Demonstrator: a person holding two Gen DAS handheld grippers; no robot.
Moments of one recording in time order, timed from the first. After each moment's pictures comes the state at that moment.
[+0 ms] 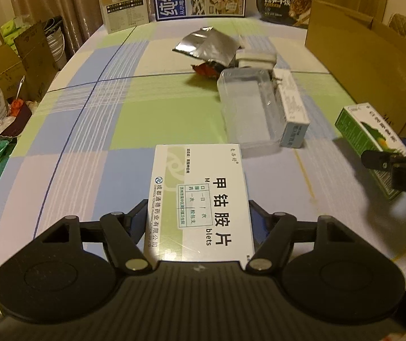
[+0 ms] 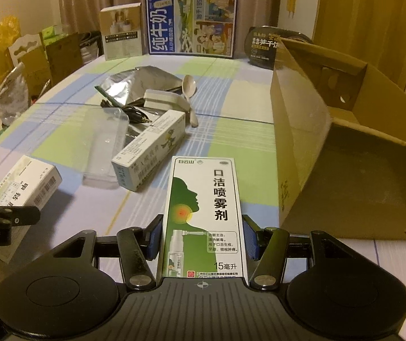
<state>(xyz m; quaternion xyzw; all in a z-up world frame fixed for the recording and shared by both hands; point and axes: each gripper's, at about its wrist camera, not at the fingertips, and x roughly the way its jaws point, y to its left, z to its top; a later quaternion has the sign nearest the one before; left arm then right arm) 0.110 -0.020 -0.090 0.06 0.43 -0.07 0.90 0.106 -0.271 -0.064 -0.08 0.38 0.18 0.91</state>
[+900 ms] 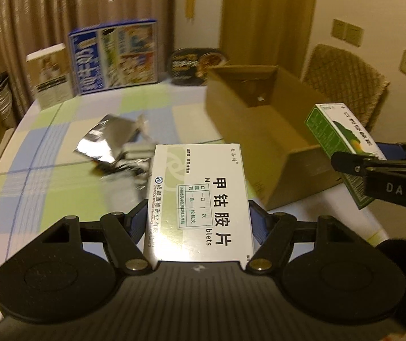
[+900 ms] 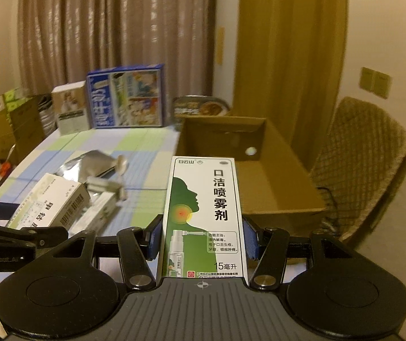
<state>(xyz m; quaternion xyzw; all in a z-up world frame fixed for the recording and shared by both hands) 0.082 -0.135 0.016 0.05 0.35 -0.20 0.91 0.064 -0.377 0.058 -0.03 0.28 0.07 0.96</state>
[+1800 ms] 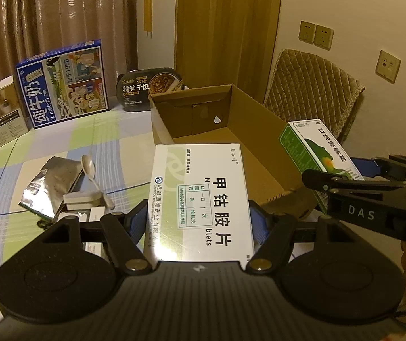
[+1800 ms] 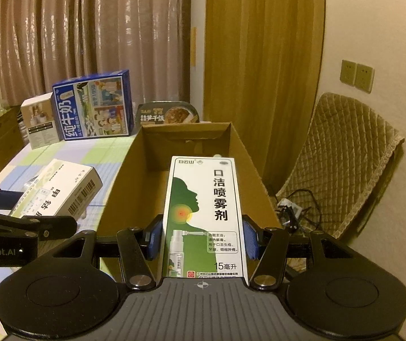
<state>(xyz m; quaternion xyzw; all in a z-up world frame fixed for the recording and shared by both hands) 0.125 -0.226 0.036 0.07 0.33 -0.25 0.91 0.118 -0.430 0.058 -0.02 0.29 0.05 0.96</state>
